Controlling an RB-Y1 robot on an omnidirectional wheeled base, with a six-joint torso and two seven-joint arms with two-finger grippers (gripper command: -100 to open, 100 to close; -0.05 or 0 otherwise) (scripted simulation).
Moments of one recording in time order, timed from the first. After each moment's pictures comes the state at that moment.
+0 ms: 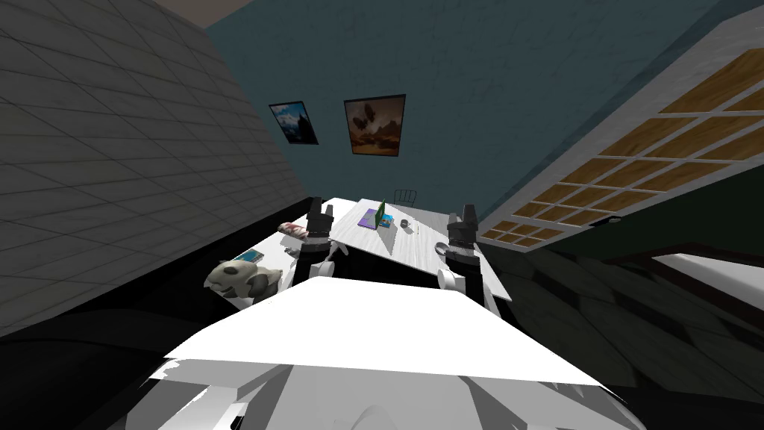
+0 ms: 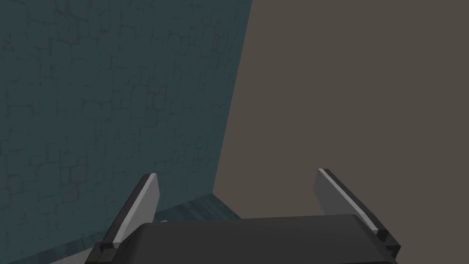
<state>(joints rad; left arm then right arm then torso) 0.51 0.03 -0.02 -2.26 -0.08 -0.46 -0.02 0.46 -0.04 -0.06 -2.22 0.05 -0.46 0.11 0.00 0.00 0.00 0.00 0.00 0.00</state>
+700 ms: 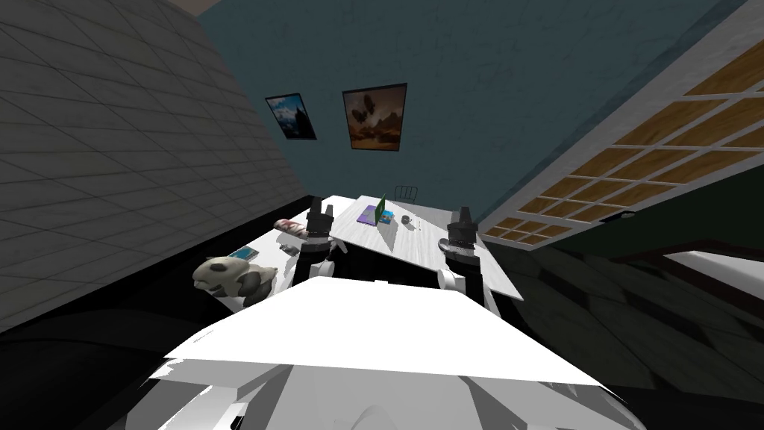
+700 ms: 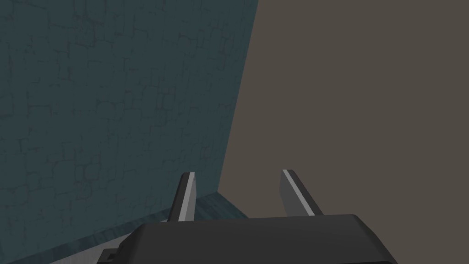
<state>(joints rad) 0.51 0.03 -0.02 -2.26 -0.08 -0.46 -0.02 0.46 -0.04 -0.06 -2.22 0.05 -0.46 0.11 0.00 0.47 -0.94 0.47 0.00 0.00</state>
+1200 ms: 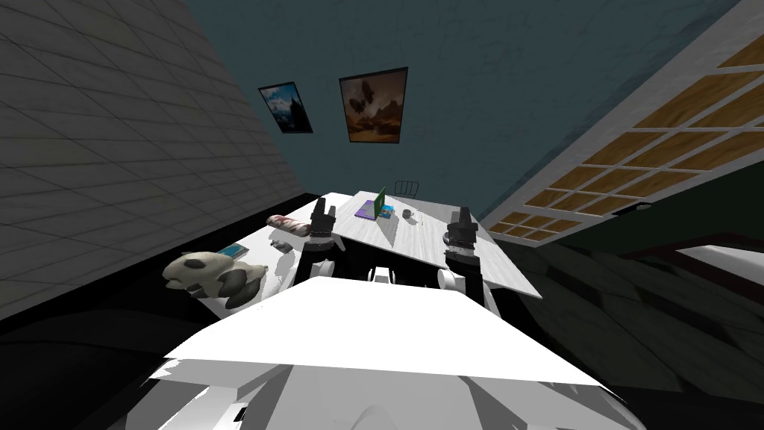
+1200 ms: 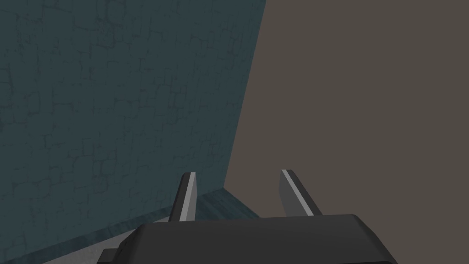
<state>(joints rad) 0.48 0.07 -0.02 -2.22 -0.08 -0.47 -0.03 0.46 -0.04 -0.06 -2.22 0.05 -0.46 0.11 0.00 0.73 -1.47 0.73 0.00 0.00</state>
